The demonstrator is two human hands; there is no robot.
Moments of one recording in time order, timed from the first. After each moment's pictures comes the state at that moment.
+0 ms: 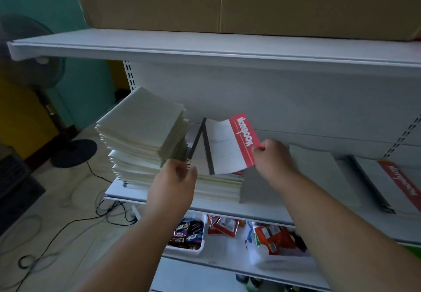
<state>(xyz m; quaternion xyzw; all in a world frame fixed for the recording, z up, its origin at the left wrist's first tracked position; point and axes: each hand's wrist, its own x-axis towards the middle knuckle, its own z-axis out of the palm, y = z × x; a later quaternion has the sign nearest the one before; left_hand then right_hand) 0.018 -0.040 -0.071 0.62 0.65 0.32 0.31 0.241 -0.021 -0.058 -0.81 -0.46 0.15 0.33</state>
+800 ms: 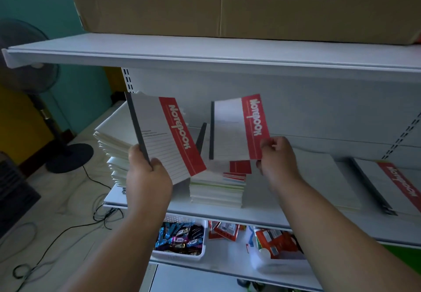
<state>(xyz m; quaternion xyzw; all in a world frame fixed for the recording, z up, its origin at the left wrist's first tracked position) 0.000 -0.026 -0.042 0.51 0.60 0.53 0.31 0.235 -0.011 -0.063 -0.73 -0.33 0.21 0.56</state>
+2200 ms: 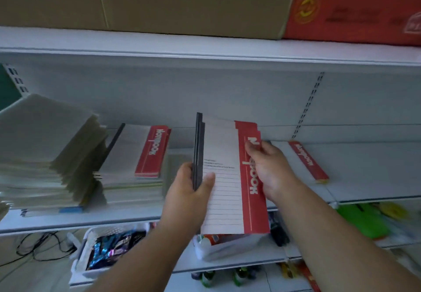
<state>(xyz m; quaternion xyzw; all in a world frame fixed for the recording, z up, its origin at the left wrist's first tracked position) 0.177 -0.120 -0.061 0.63 0.46 0.34 0.52 0.352 -0.144 -0.037 -0.66 -0.24 0.36 0.62</state>
